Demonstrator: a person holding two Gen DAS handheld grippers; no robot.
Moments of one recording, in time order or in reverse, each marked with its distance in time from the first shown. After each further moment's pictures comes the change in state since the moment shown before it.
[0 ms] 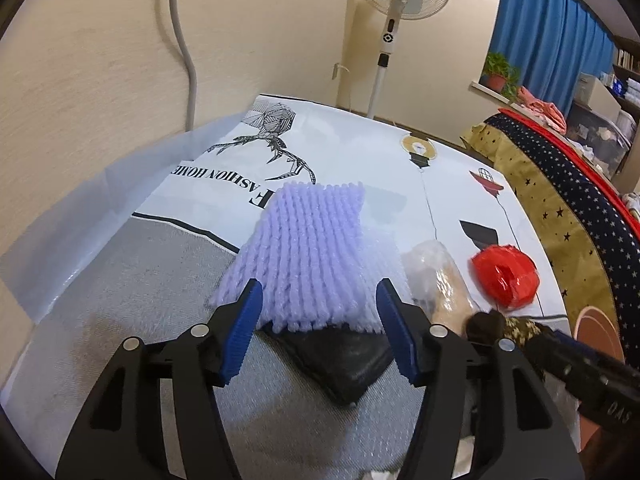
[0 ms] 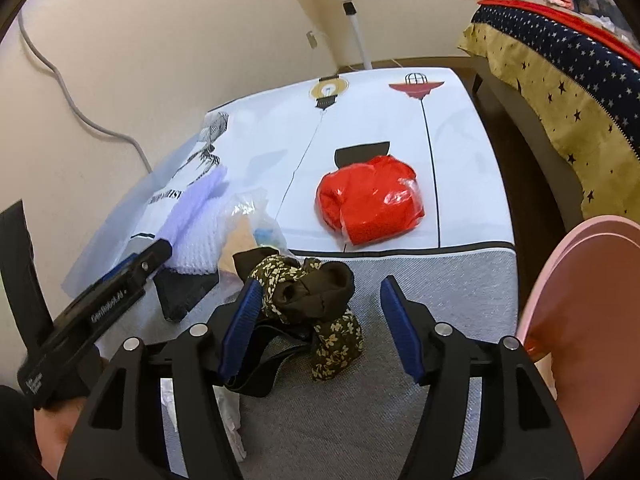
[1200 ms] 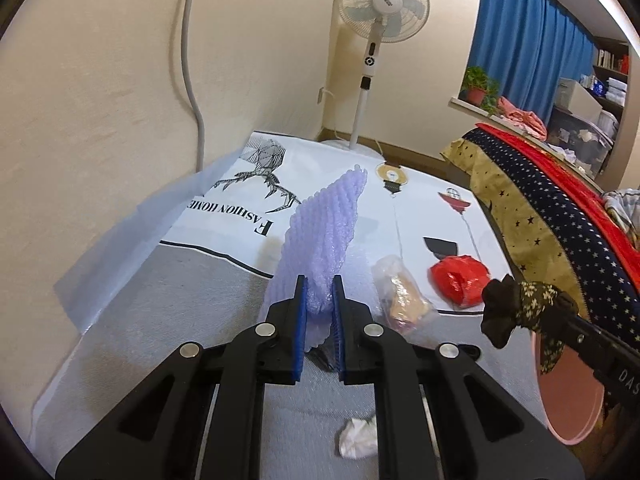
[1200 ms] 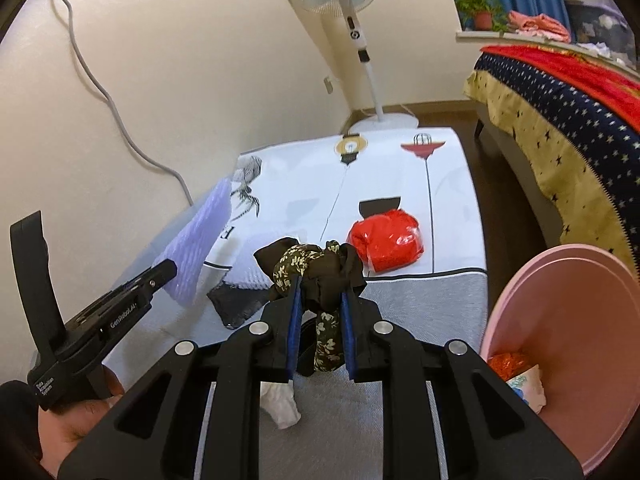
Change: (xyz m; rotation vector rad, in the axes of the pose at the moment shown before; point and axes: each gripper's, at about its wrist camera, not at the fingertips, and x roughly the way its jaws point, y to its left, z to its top) left arm -0.077 -0.003 0.006 0.044 -0.069 -0.045; right arm -0.087 0.027 -0.006 -0.040 -0.168 0.022
